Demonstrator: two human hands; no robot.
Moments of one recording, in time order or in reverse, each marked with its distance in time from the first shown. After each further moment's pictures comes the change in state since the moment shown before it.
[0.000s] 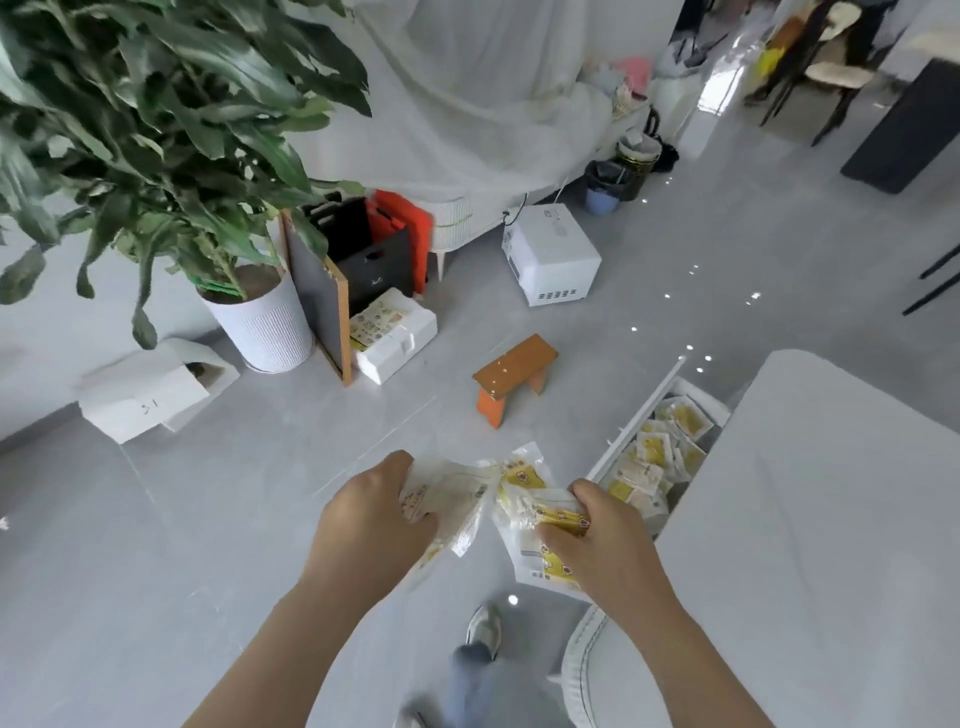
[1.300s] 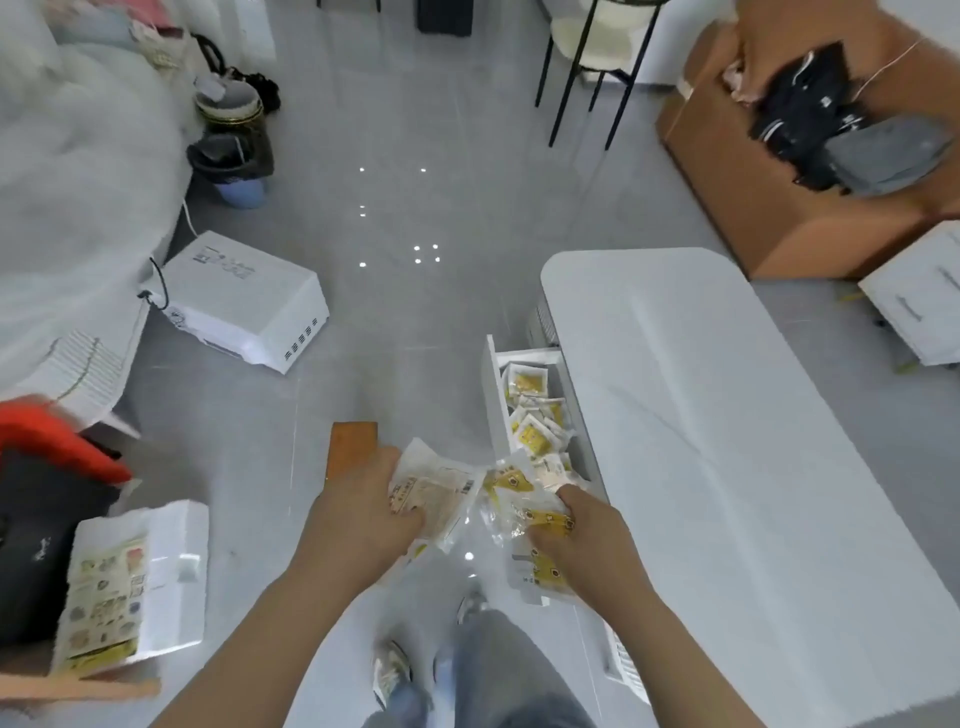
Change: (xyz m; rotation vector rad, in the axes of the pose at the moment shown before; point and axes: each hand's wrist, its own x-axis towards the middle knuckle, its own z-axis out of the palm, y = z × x) left_hand 0.469 0.193 0.094 0.176 -0.715 0.648; right_hand 0.305 0.025 -0.052 0.224 0.474 0.849
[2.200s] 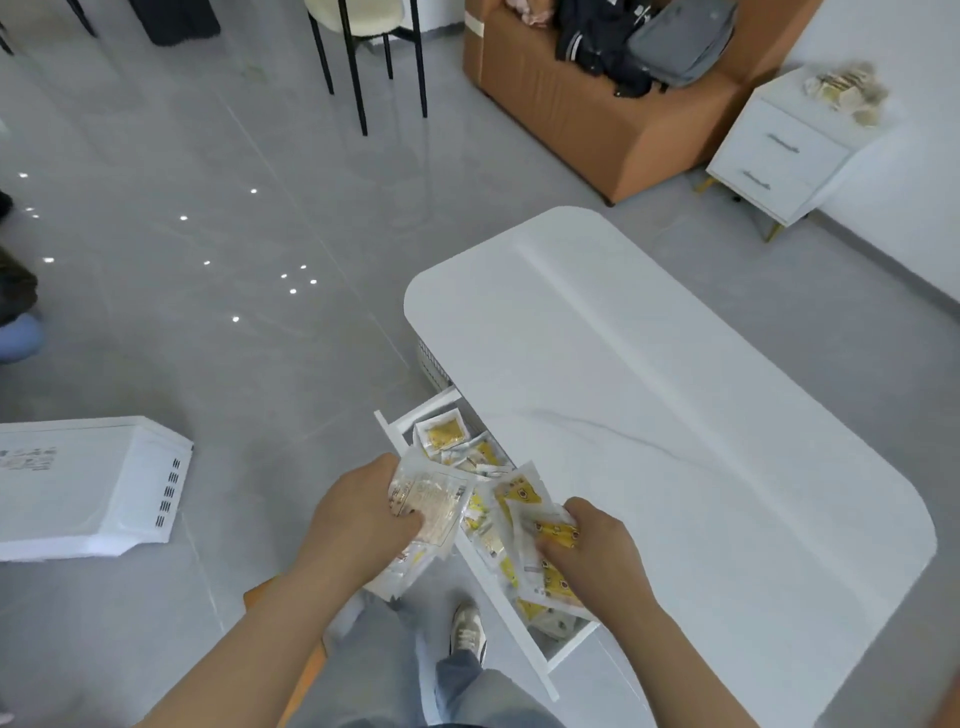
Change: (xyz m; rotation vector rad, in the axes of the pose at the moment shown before) left_hand 0.261 0.159 0.055 0.250 -0.306 0.263; right_hand 0.171 0.061 -0.084 0.185 0.187 0.380
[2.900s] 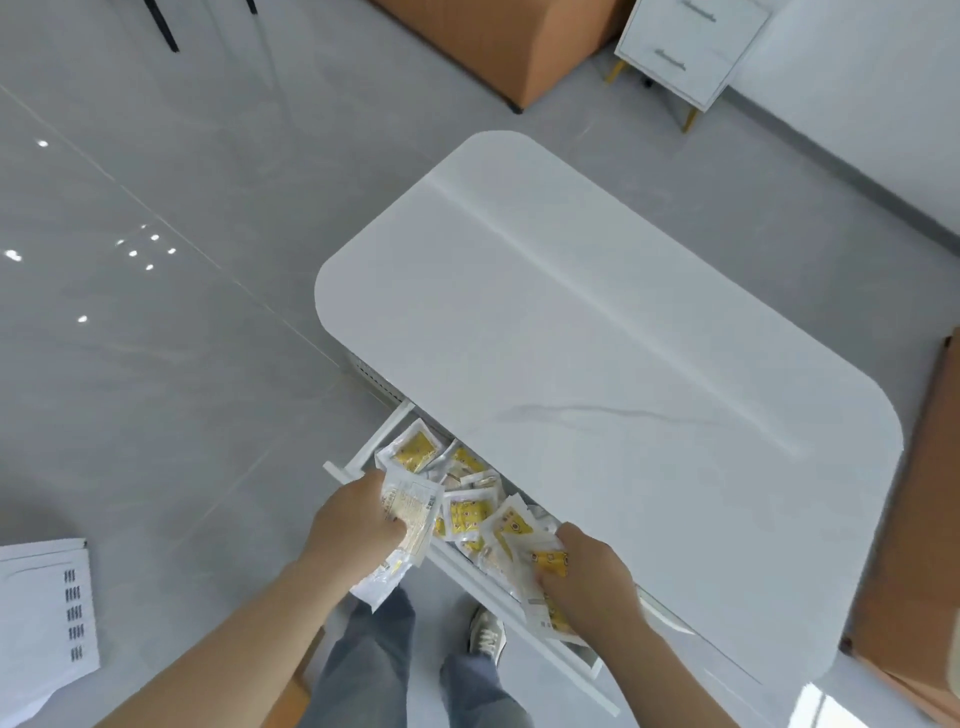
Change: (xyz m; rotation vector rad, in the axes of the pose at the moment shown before) left_hand 0.246 -0.051 0.032 0.308 -0.365 0.104; right_hand 0.134 -0.030 0.071 -0.119 -0.067 0.395
